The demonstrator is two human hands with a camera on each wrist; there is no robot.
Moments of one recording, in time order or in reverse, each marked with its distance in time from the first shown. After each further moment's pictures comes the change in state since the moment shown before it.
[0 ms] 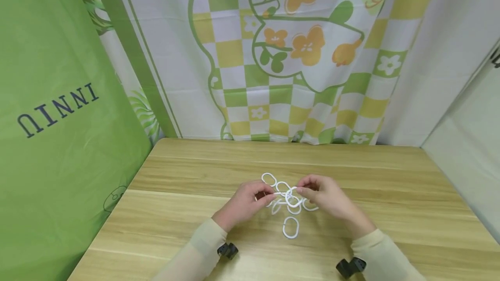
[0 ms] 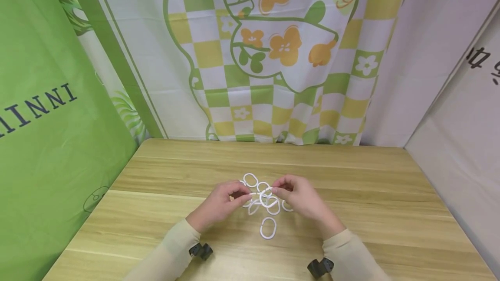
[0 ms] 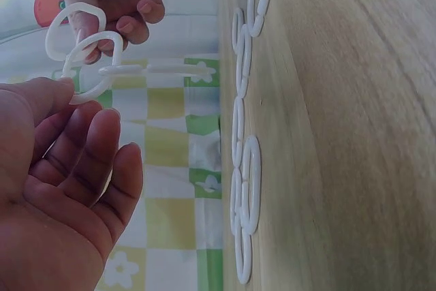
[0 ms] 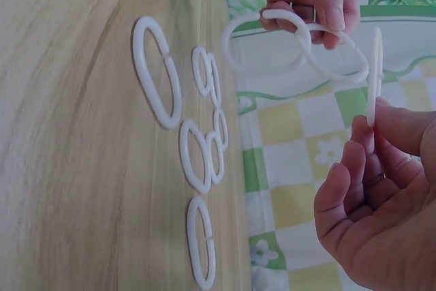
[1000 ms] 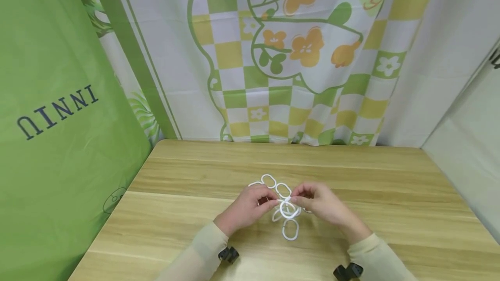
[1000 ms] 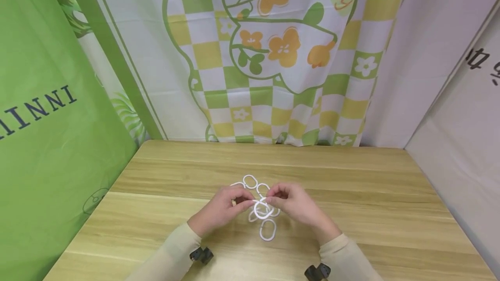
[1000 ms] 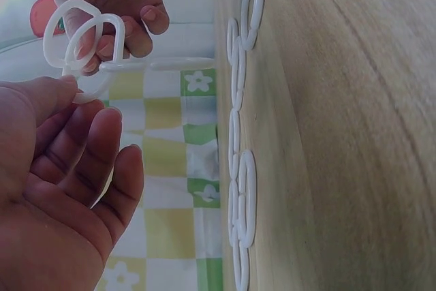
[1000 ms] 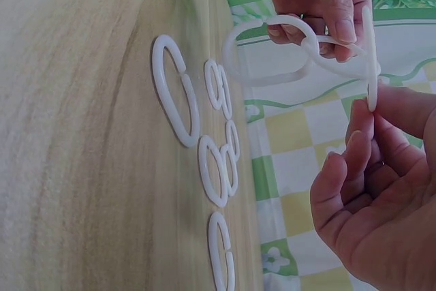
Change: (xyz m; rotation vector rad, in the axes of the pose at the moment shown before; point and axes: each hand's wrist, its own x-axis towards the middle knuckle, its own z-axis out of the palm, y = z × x) left_hand -0.001 0.005 0.006 0.075 -0.035 0.053; right_hand -0.005 0.004 0.010 0.064 -0.114 -0.045
